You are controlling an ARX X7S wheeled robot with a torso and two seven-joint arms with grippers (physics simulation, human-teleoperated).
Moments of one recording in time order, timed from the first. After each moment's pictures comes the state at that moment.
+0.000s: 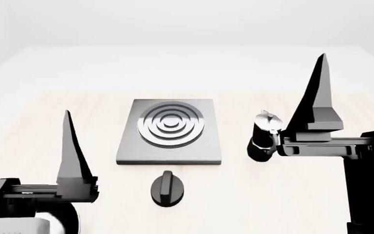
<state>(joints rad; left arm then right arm) 0.03 0.00 -0.20 1.05 0.12 -0.34 0.22 0.48 0.96 -0.42 -1.00 0.70 0.23 0.98</state>
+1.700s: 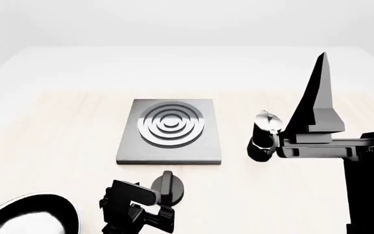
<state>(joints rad) -0.10 -0.07 0.10 0.22 -0.06 -0.65 0.27 0.51 0.99 -0.48 -1.00 0.69 0.18 1.01</state>
